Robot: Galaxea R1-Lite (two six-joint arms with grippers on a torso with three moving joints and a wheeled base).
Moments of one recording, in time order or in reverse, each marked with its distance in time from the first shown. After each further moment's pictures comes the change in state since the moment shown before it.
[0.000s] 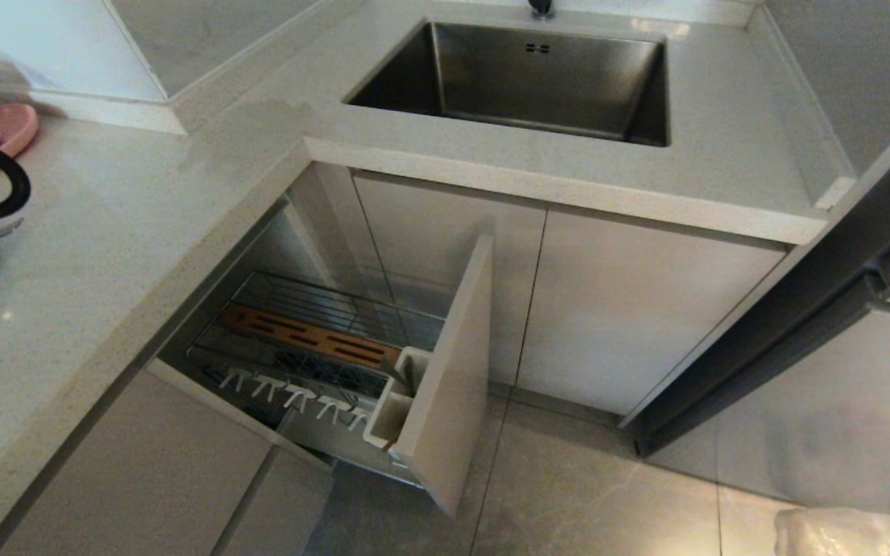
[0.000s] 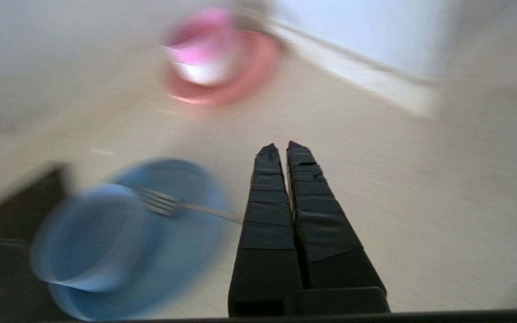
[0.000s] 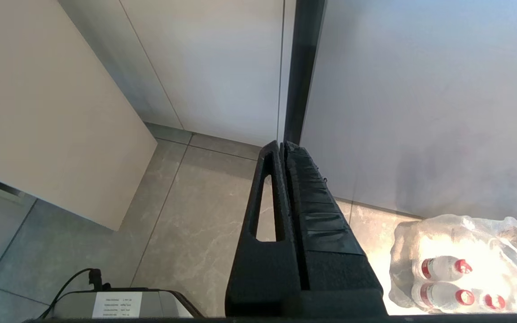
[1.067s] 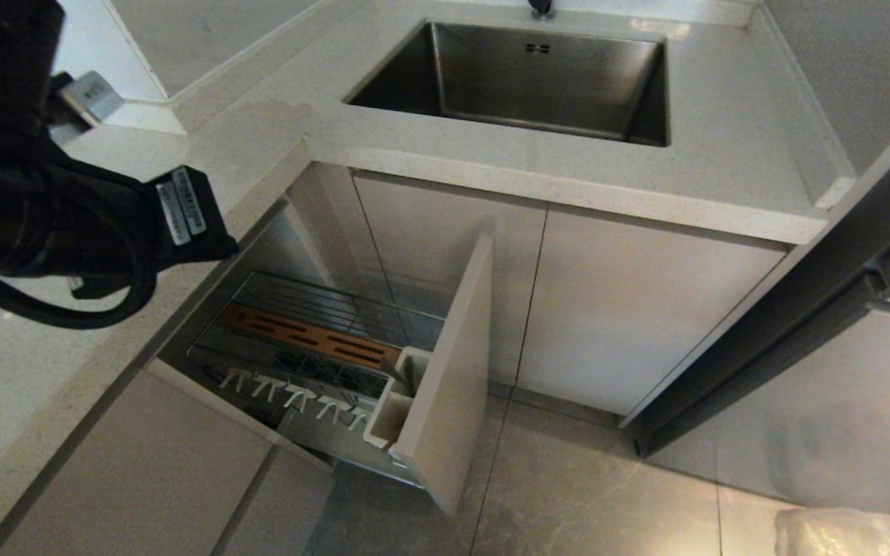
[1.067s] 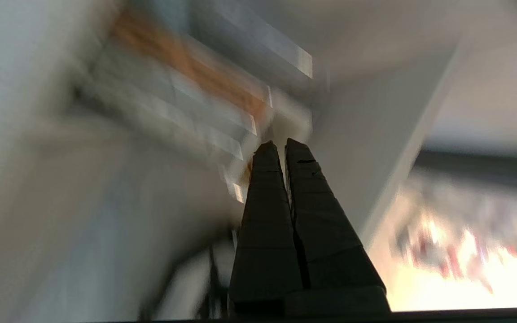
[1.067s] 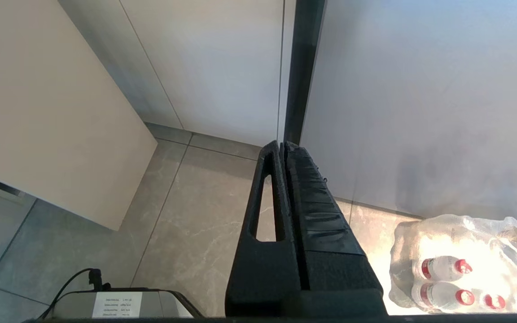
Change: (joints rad) left arm -0.475 0.126 -0.212 0.829 -0.341 -0.648; right arm 0.000 0.000 0.000 0.000 0.000 0.000
